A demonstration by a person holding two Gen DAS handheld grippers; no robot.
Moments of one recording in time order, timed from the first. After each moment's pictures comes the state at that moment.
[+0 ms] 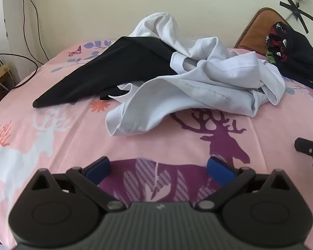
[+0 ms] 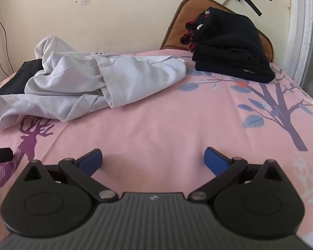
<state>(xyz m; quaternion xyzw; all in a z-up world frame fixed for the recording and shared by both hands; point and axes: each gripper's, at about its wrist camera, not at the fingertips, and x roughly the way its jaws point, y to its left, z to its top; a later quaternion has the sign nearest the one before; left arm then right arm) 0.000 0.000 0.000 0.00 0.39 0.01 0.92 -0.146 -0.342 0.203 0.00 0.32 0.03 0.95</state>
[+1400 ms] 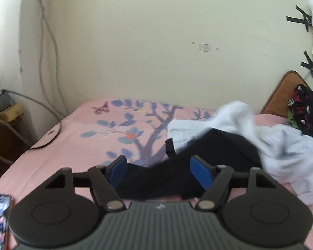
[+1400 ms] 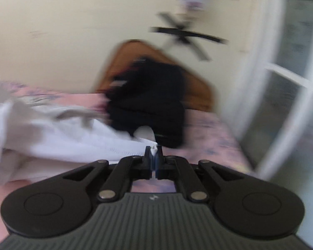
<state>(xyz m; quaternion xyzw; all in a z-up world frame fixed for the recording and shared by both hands) 0.078 0.110 0.063 -0.01 0.26 0.00 0.96 -0.124 -0.436 0.283 -0.09 0.25 -0.12 0.96</state>
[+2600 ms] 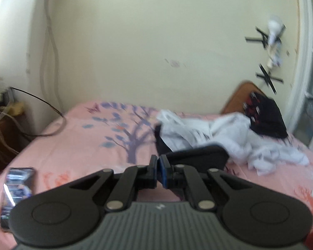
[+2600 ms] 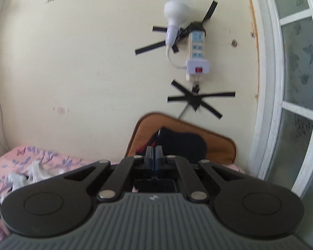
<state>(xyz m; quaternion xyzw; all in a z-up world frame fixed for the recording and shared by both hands) -0.087 0.148 0.109 -0.04 0.22 -0.07 0.97 -0.116 -0.433 0.369 0.00 0.14 0.01 0.99</state>
